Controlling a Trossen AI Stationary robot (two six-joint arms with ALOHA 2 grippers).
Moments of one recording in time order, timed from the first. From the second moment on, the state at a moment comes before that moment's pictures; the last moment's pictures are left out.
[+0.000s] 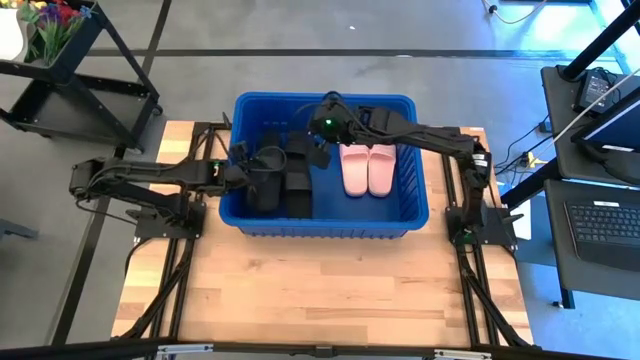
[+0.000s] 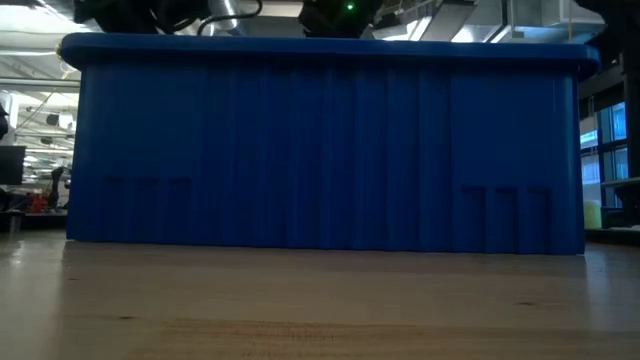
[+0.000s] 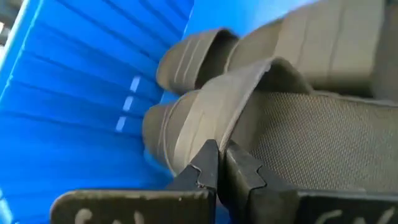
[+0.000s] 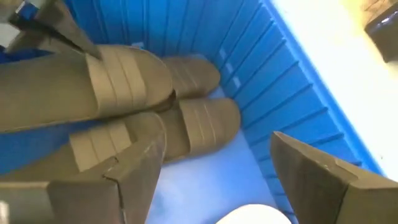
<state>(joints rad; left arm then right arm) 0.15 1.08 0.72 -0.54 -0.62 0.16 -0.26 1.94 2.00 -0.82 0.26 -0.05</state>
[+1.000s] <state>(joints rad) 0.21 1.09 0.64 -0.48 -0.51 0.24 -0.31 1.85 1.89 -0.74 0.26 -0.04</state>
